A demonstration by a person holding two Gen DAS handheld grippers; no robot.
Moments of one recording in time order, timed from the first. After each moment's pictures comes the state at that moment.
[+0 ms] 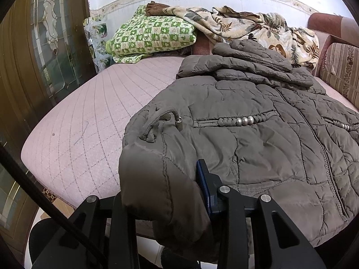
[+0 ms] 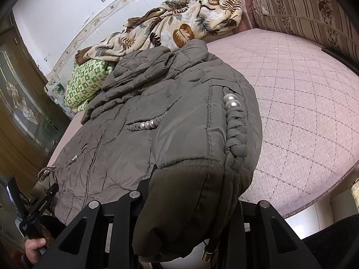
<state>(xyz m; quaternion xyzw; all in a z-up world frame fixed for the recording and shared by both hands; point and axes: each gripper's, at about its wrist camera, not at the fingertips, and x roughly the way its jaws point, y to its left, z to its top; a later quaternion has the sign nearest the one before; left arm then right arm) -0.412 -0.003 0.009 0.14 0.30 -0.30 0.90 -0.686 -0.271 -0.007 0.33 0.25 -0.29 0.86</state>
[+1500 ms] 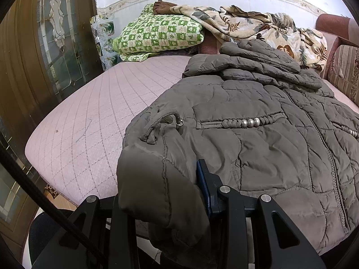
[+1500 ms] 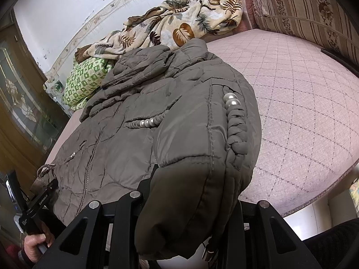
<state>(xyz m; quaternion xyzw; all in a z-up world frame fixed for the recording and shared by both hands) -0.412 -0.010 0.010 0.13 0.30 -0.27 0.91 -0.687 -0.267 -0.008 0.32 0.25 -0.30 0.86</state>
